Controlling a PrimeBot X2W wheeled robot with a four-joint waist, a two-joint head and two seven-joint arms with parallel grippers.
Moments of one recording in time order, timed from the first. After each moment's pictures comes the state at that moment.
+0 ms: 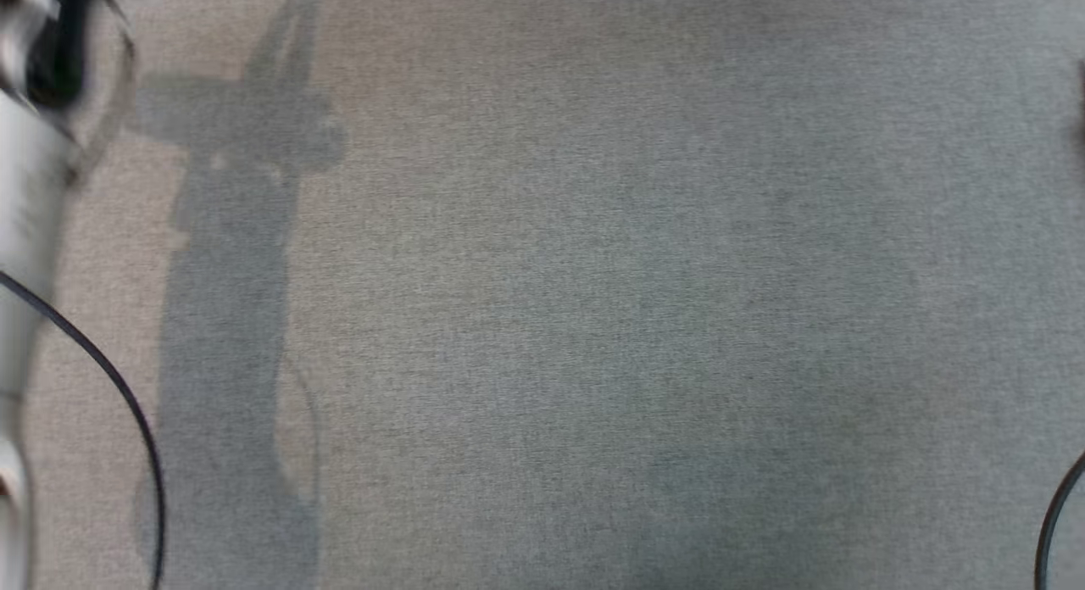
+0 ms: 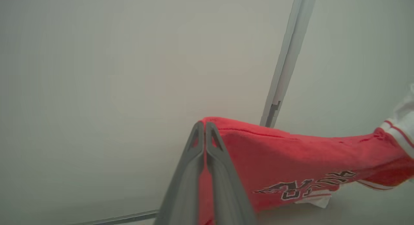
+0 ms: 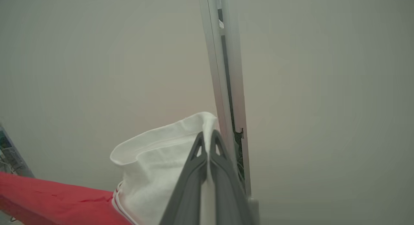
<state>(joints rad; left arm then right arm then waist) -1.28 0.37 -0.52 0.80 -0.81 -0.13 -0.19 -1.45 -0.28 0.43 0.84 0.67 0.13 -0.12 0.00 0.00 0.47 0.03</state>
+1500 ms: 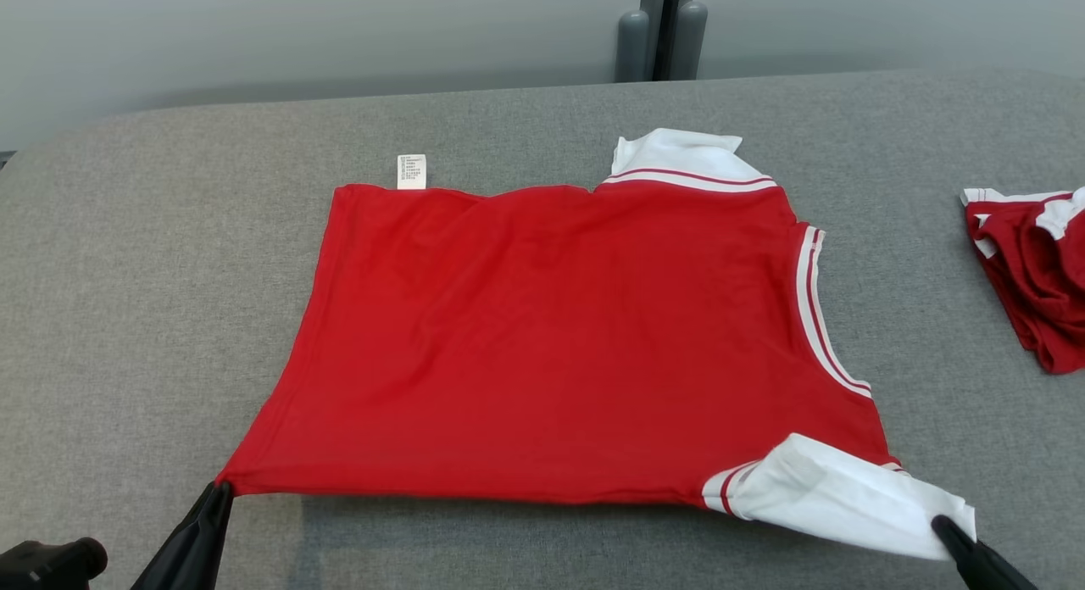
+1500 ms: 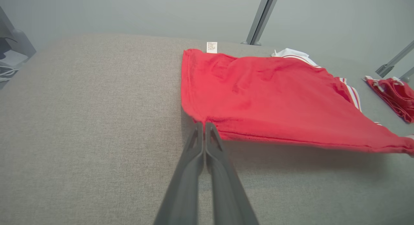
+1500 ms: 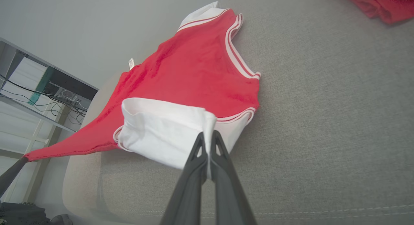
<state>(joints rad) 0.30 0.78 -0.34 -0.53 -0.89 0.46 -0.01 0.42 -0.06 -0.20 -0.50 0.78 0.13 0.56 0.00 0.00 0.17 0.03</state>
